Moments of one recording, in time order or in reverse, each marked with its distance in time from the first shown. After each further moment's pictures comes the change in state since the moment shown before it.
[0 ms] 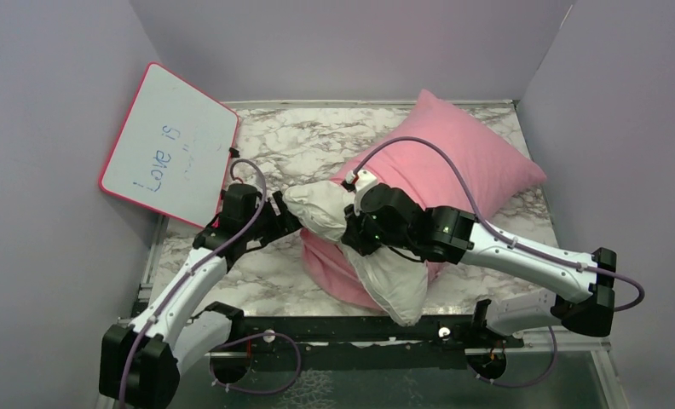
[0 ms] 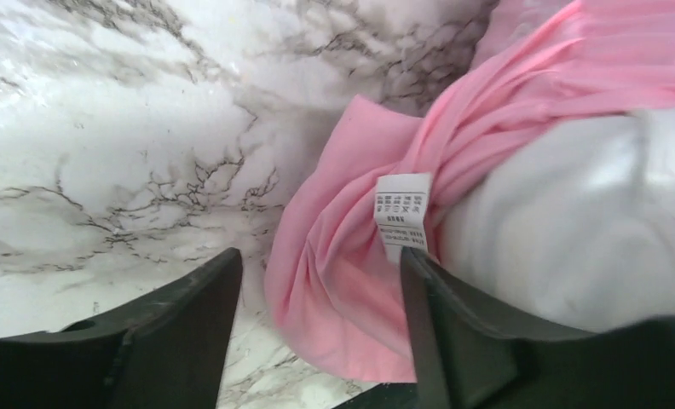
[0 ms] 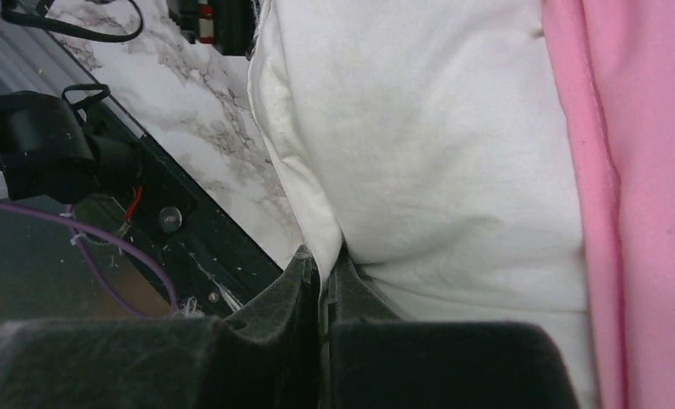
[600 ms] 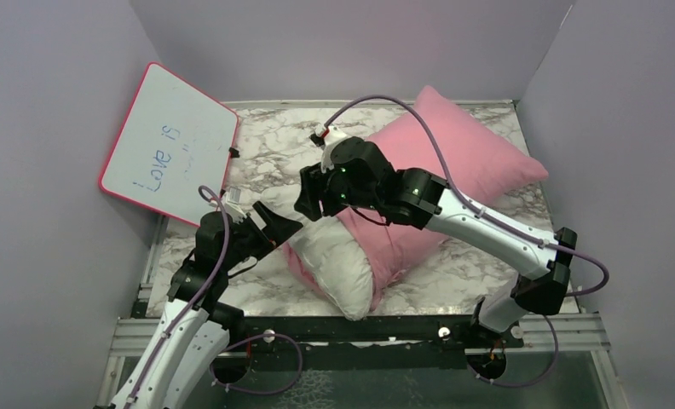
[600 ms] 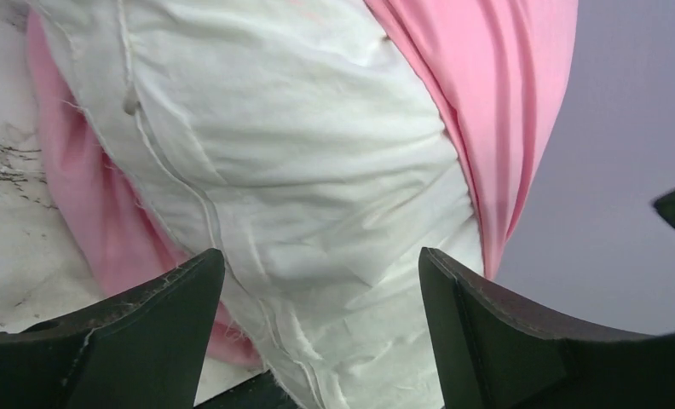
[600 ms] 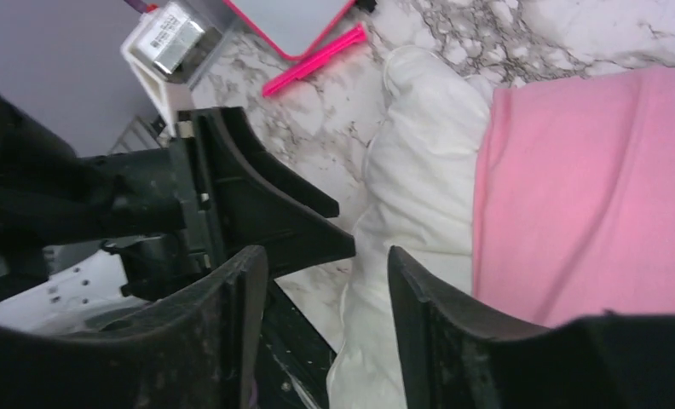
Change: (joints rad) left arm 0.003 -0.481 -0.088 -0.091 0.019 -0.262; right arm -0.059 0.282 0.398 -0.004 -0.046 0.000
